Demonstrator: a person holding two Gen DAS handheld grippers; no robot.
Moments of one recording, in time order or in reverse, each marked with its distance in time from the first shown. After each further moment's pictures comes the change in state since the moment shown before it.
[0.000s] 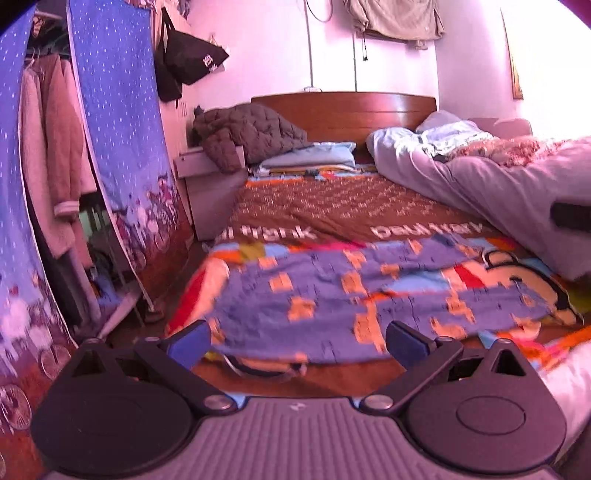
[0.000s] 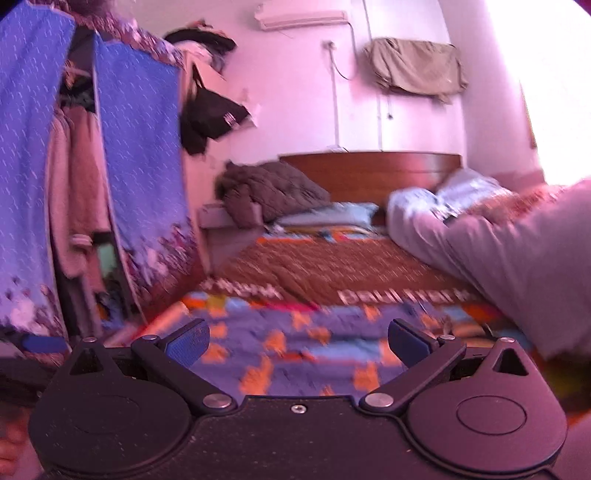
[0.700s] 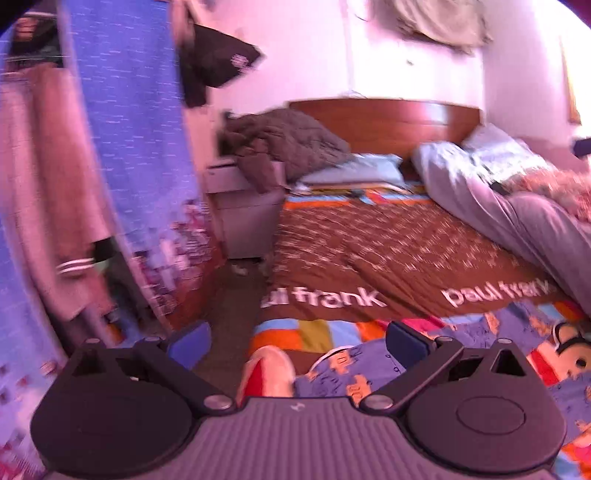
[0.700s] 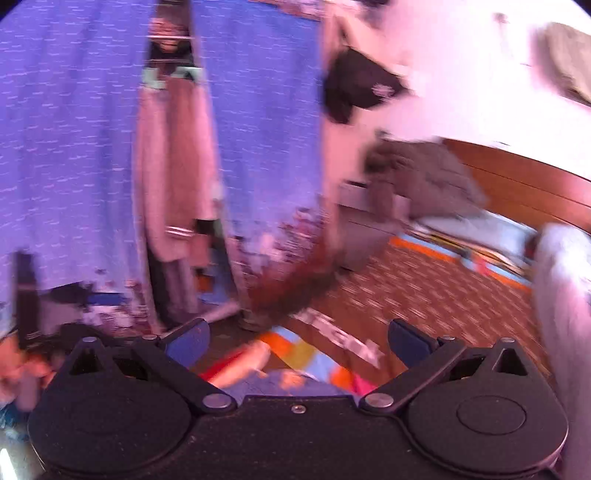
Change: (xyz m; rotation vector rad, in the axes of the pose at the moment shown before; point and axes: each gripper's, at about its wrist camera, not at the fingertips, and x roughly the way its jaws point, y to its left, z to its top) left arm 0.150 0.101 0.167 -0.001 0.035 0.055; right arm 0.225 0.010 0.275 -0.292 0.231 0.549
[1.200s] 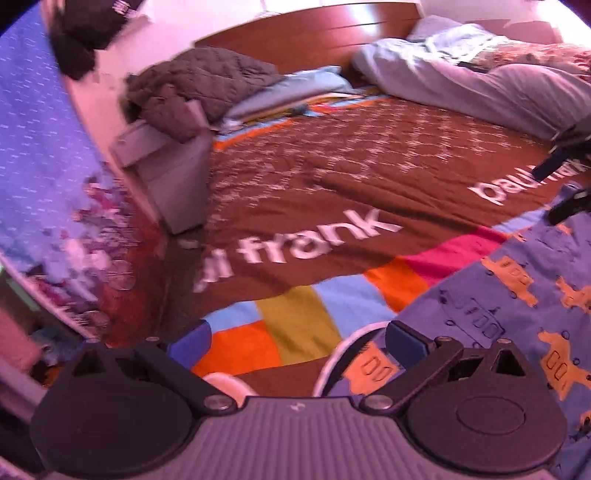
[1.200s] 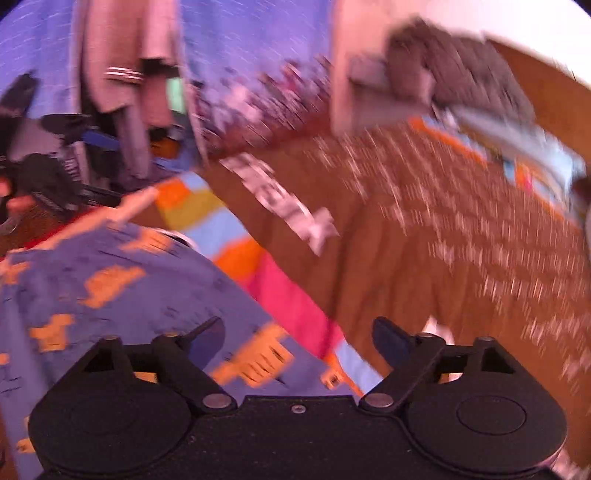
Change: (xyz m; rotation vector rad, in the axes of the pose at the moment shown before) left arm 0.268 -0.036 -0.052 0.279 0.173 -0.119; right arm 0.269 -0.216 -0.174 -0.056 0.338 0.036
